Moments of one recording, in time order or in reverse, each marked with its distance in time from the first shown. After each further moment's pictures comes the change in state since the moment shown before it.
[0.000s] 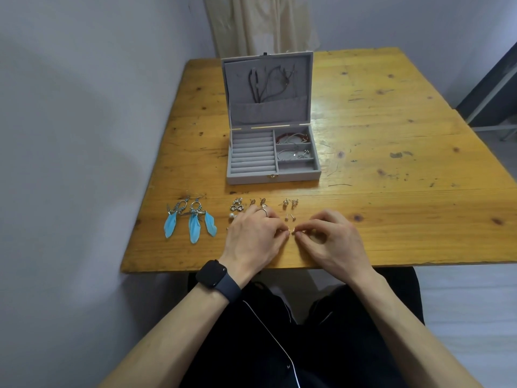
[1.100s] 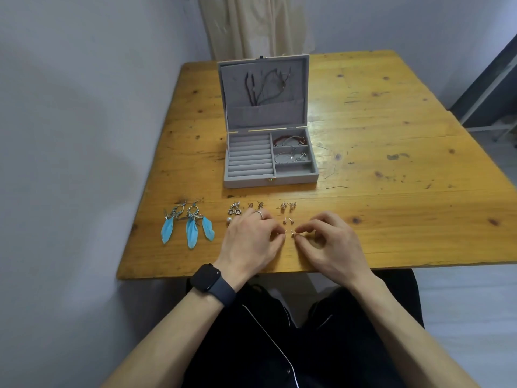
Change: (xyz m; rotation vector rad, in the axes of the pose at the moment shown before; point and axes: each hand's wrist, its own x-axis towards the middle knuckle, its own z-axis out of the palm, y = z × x) left_hand 0.002 -0.003 -0.002 -0.049 -0.050 -0.034; right_hand -0.001 -0.003 0.000 0.019 0.021 0.003
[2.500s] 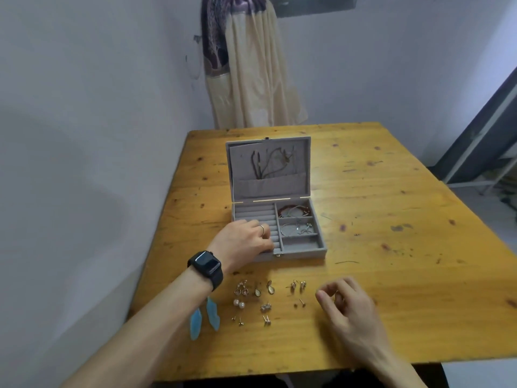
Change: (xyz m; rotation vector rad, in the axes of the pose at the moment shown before) left_hand 0.136 -0.081 -0.040 0.411 0.034 0.654; right_hand 0.029 -0.009 -0.011 0.091 0.011 0.241
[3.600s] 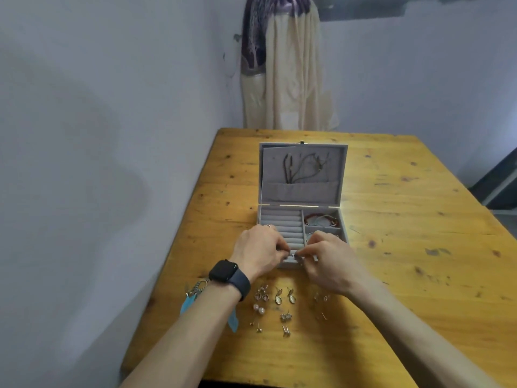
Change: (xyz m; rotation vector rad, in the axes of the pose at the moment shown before) left_hand -0.004 0.011 -0.004 -0.422 -0.059 -0.707; right_hand 0.120 -0.053 0.031 -0.507 -0.286 -0.300
